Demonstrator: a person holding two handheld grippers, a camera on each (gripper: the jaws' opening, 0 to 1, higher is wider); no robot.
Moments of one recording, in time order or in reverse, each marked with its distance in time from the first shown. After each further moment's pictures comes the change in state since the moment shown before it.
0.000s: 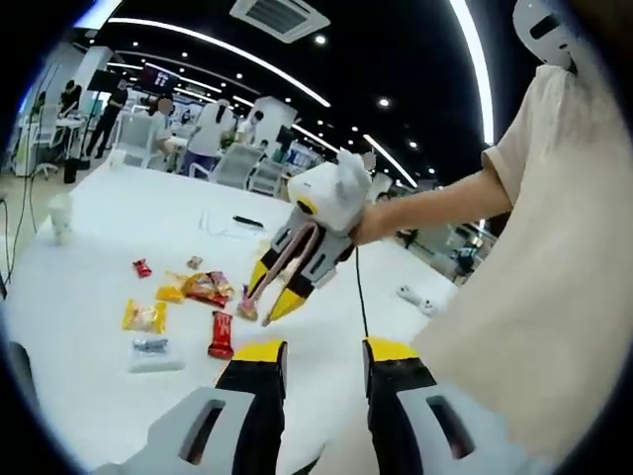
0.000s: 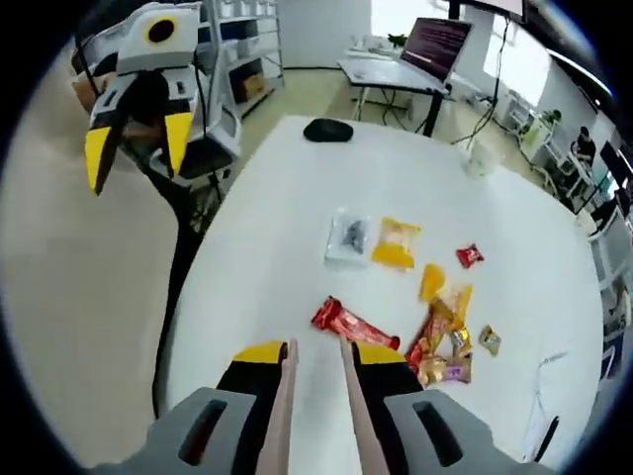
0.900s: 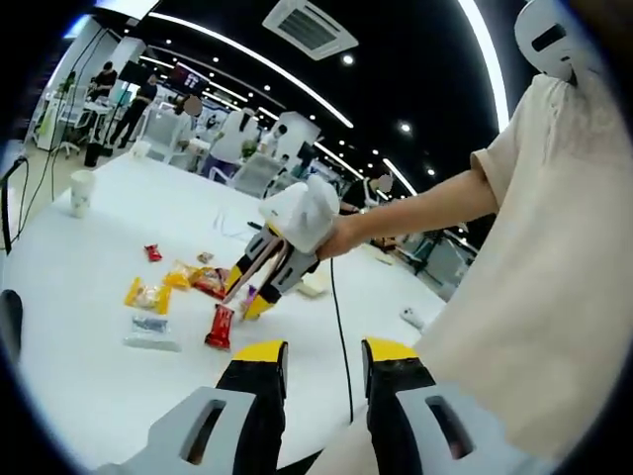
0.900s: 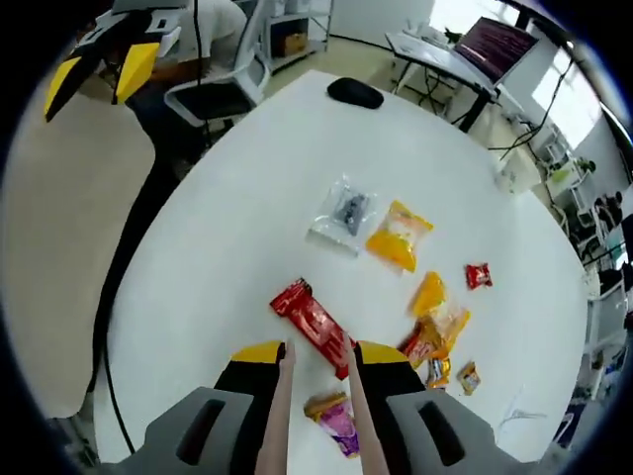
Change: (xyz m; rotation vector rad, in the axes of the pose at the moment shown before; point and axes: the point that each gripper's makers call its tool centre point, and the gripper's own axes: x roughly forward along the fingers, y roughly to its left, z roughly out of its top) left arm -0.004 -0.001 -0.009 -0.108 -0.095 0.052; right arm 0.038 -0.034 -0.014 -0.278 0.172 0.000
